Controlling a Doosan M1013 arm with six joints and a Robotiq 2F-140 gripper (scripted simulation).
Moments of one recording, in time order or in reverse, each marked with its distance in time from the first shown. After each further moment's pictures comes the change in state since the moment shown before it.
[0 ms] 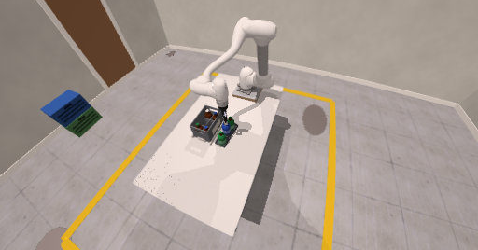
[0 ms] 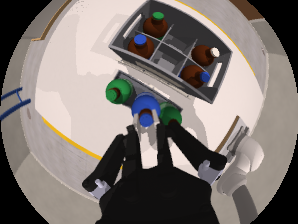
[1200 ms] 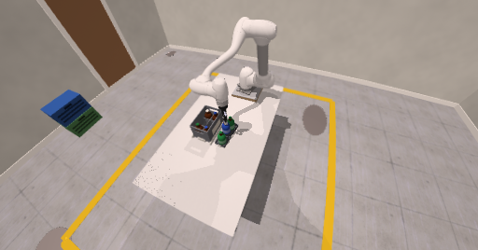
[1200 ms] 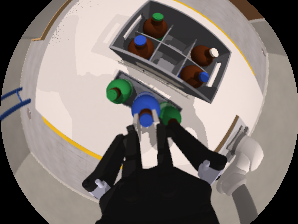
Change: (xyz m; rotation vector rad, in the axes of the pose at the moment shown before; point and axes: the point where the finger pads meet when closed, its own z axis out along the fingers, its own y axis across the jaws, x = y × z) arm 0.000 0.000 -0.005 0.000 0.000 0.000
